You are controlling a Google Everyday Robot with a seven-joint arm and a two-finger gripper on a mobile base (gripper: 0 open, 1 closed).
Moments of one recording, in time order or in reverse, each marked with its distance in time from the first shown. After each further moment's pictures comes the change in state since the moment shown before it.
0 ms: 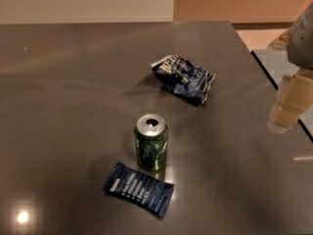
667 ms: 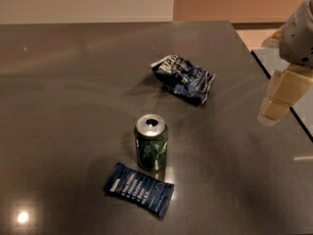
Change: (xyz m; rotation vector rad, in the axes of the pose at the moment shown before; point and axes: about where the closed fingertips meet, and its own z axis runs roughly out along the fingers) arm -0.006 -0.016 0.011 0.004 -0.039 0.022
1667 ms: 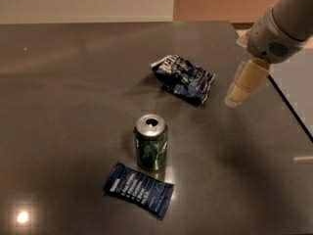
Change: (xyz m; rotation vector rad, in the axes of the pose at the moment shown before) arm -0.039 -0.053 0.054 0.007 -0.141 0.038
